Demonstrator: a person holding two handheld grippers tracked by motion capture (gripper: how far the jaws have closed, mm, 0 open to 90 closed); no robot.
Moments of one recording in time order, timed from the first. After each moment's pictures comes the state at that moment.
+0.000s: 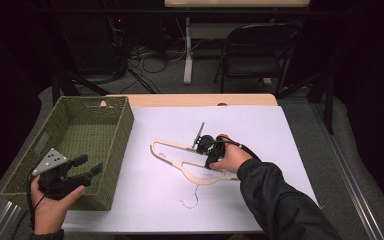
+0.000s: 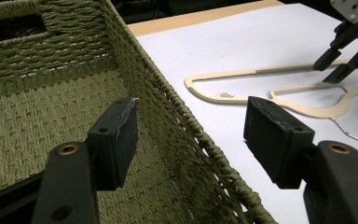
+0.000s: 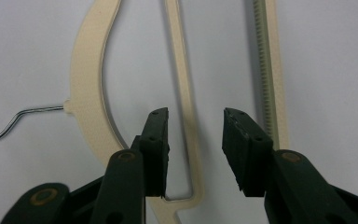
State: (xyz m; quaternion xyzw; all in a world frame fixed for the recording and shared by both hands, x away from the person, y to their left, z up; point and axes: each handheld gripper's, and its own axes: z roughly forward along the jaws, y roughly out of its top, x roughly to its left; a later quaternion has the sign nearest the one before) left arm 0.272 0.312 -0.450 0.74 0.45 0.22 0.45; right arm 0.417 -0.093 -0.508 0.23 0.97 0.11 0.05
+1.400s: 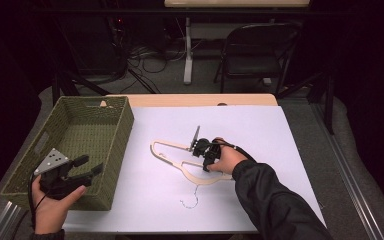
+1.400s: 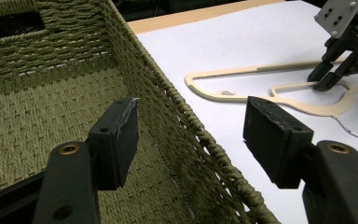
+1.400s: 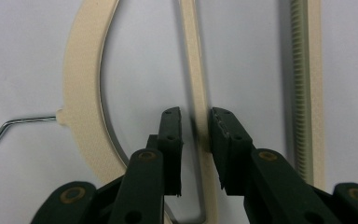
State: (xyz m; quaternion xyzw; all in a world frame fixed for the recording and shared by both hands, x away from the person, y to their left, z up) left arm 0.274 0.312 -0.452 0.74 0.45 0.22 0.45; right arm 0.424 -0.083 -0.526 0.22 0.97 0.07 0.03
